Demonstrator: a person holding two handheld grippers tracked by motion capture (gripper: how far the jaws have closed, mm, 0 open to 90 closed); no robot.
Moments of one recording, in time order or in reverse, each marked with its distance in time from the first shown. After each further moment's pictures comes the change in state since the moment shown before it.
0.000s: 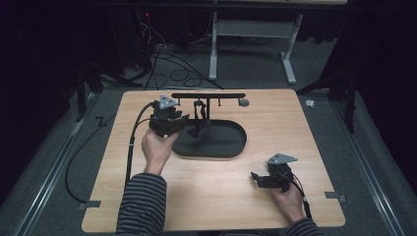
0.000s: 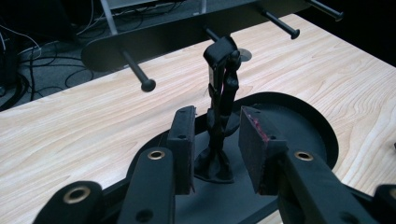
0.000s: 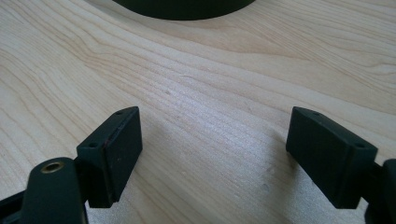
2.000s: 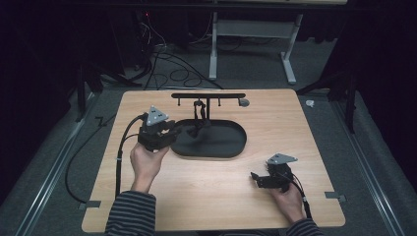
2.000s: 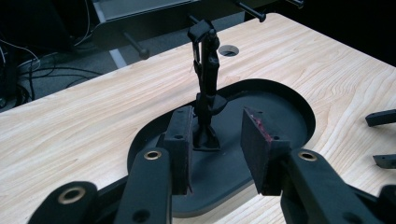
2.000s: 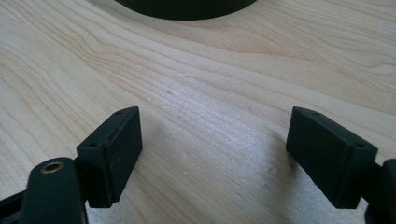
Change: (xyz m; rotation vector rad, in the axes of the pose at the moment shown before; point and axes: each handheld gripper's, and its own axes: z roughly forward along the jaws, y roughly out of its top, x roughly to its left) left arm -0.006 -0.026 -0.042 -0.037 -0.021 0.041; right arm 0.000 0.000 0.000 0.002 0.005 -0.001
